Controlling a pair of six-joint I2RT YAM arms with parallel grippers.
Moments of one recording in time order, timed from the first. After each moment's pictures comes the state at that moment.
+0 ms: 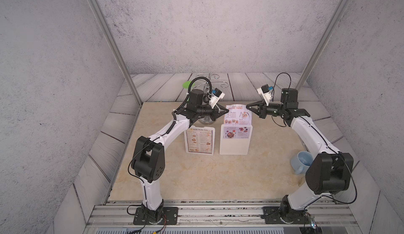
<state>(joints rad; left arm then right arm) -0.50 1.86 1.58 -0.08 0.83 0.00 0.05 1.61 1.44 -0.35 -1.05 -0.16</state>
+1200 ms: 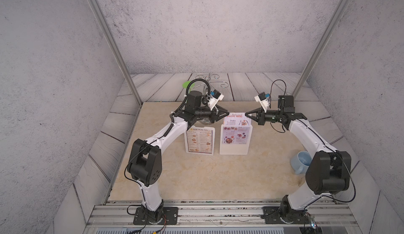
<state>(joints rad) -0.50 1.81 1.52 -0.05 0.86 0.00 0.05 1.61 1.34 -0.40 -1.06 -0.23</state>
